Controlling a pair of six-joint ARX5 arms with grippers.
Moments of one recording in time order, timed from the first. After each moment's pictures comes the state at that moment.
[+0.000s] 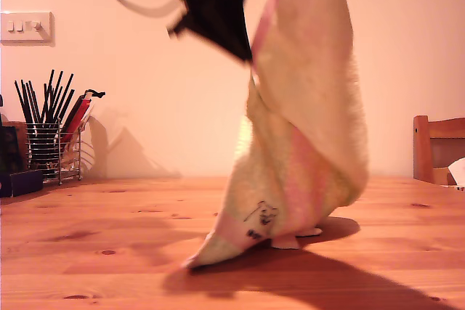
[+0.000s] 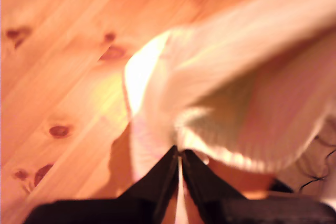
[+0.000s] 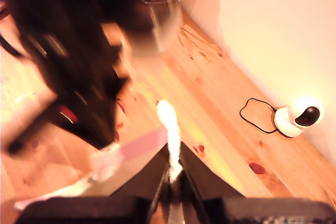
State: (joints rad) left arm -0.63 1.86 1.95 -1.10 0.37 0.14; right arm 0.49 1.30 1.48 -0.68 -0.18 -0.52
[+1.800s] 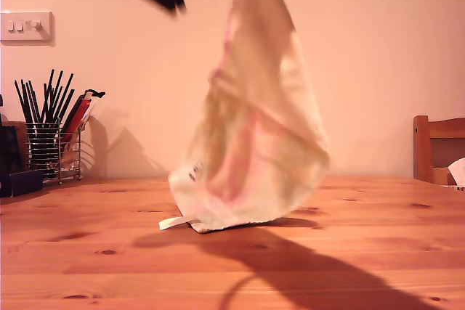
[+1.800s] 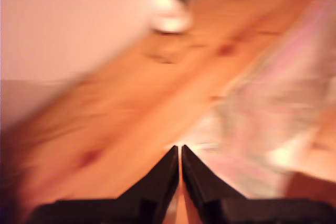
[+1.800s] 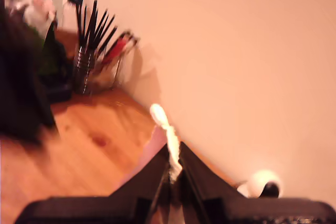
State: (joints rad) left arm -0.38 1.94 2.20 -1.13 0.32 0.32; right arm 0.51 1.55 1.56 -0.16 -0.08 -0.39
